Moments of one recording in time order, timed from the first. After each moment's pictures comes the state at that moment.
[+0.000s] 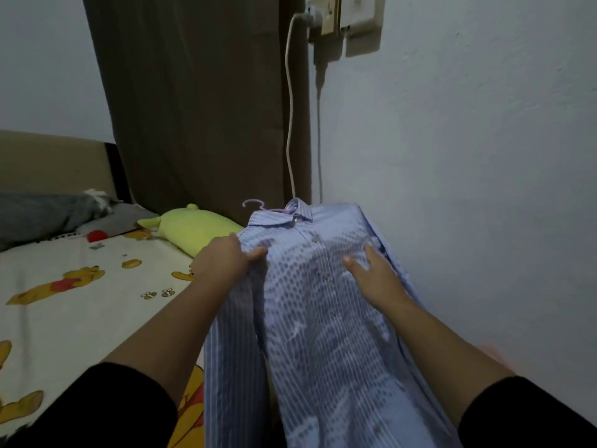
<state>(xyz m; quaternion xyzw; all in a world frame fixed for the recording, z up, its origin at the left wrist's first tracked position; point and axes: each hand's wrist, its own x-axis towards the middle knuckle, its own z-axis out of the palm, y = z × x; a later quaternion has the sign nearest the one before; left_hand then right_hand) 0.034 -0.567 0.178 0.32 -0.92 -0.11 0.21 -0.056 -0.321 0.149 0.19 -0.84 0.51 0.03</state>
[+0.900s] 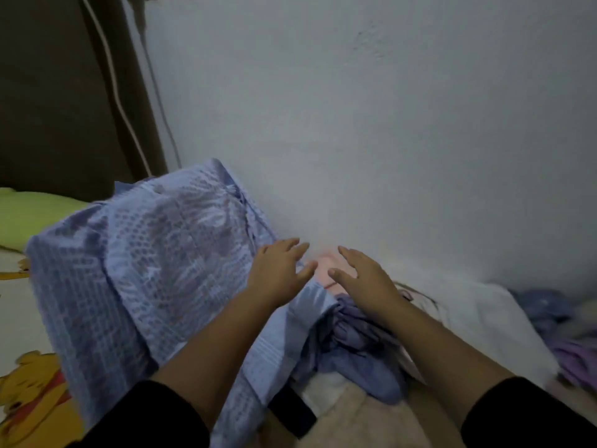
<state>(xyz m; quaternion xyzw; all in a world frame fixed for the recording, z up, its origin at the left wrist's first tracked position) 0.060 -0.262 0.102 -0.17 -0.96 -0.13 0.19 0.070 -0.076 0.089 0.07 -0.94 0.32 0.09</state>
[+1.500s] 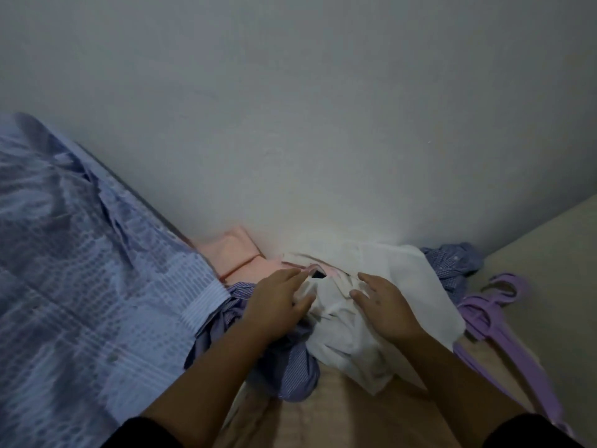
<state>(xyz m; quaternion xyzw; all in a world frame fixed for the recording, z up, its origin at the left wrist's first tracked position) 0.018 -0.073 -0.007 -0.29 -0.93 -0.21 0.07 0.072 0.139 -0.021 -0.10 -0.92 0.37 0.08</state>
